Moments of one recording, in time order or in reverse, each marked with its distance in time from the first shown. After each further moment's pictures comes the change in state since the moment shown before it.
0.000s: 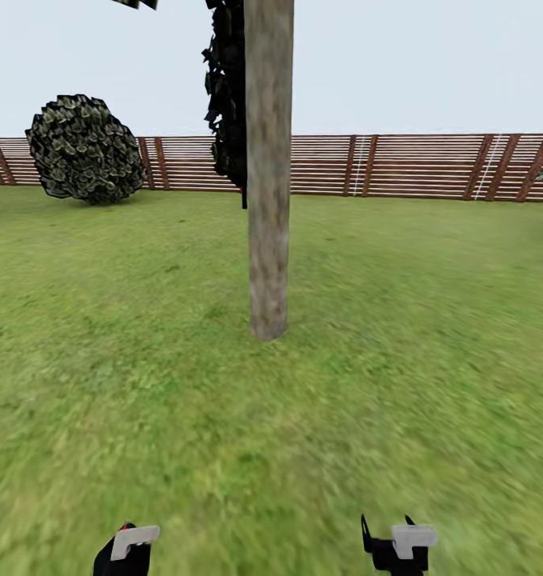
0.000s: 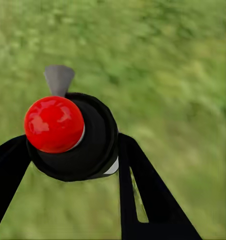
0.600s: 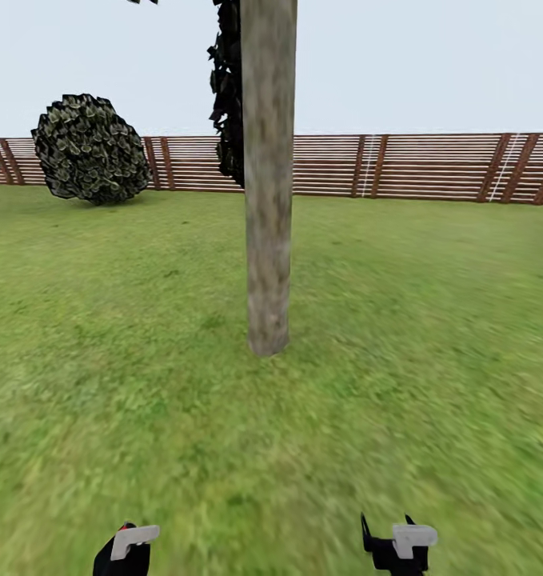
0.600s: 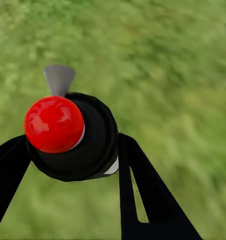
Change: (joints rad) left arm 0.000 0.001 0.000 -0.001 0.000 -0.001 0.000; right arm 0.000 0.000 0.000 -0.002 -0.002 -0.001 0.000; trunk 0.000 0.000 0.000
